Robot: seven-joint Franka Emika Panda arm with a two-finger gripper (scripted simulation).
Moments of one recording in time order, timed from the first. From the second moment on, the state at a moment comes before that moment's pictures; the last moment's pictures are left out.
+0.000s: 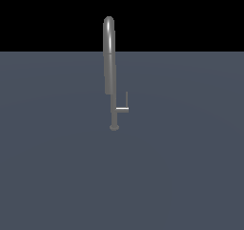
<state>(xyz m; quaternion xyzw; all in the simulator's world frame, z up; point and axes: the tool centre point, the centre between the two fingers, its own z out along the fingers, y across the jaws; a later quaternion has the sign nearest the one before) -0.235 -0.005 0.475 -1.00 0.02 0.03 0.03</state>
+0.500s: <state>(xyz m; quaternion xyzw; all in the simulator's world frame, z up) -0.191 -0.003 0.461 -0.99 0.07 0.09 0.09</state>
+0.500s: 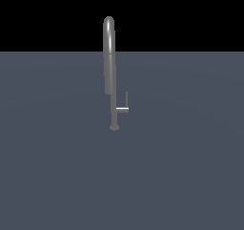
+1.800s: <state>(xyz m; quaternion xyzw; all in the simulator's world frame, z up) -0.055 -0.016 0.370 -0.88 0.27 0.29 0.27</state>
